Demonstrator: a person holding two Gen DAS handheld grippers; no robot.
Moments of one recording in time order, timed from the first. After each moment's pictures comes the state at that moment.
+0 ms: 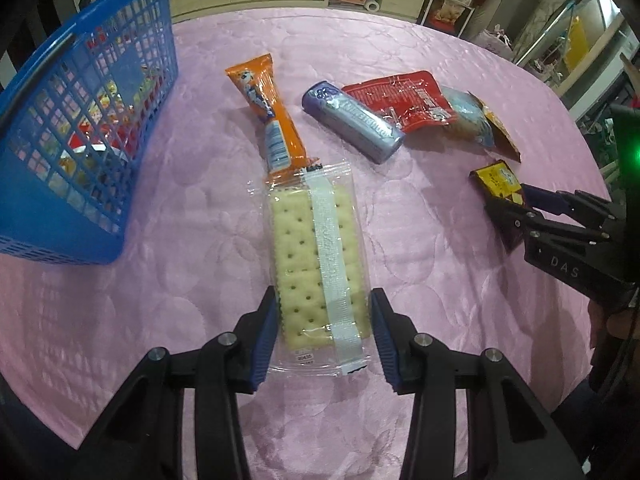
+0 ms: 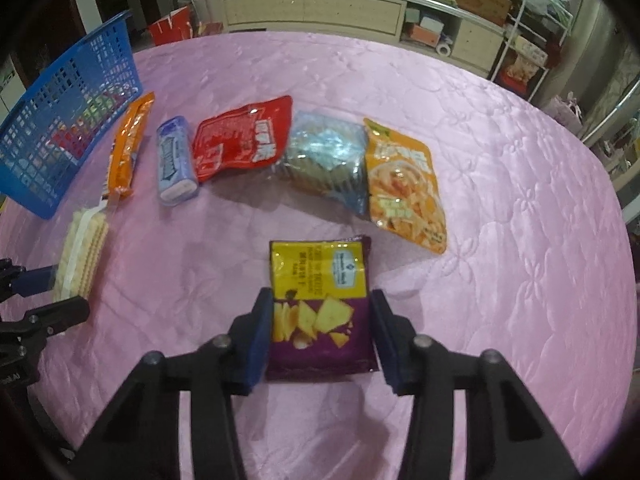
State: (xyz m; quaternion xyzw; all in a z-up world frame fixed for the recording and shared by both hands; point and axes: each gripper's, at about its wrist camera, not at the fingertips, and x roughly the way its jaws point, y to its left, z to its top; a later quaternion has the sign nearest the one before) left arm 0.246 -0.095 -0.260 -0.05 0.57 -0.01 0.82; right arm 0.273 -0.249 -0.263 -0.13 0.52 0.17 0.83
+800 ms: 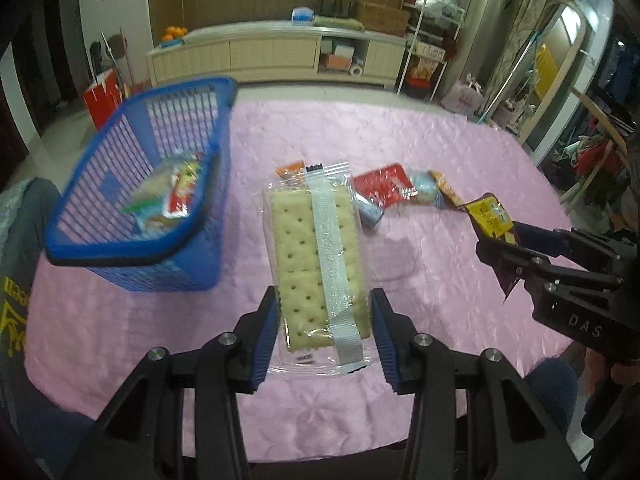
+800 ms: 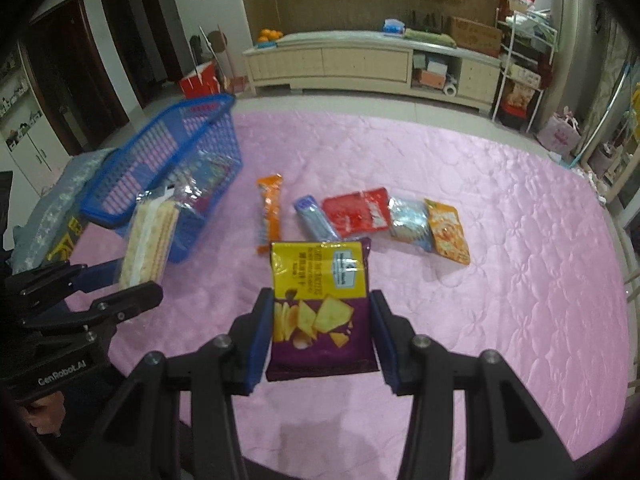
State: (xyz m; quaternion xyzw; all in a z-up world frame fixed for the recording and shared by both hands) left arm 0.165 -0.031 -0.138 -0.05 0.46 -0.04 0.88; right arm 0.175 -0.201 -0.138 -0.06 0.45 0.20 0.87
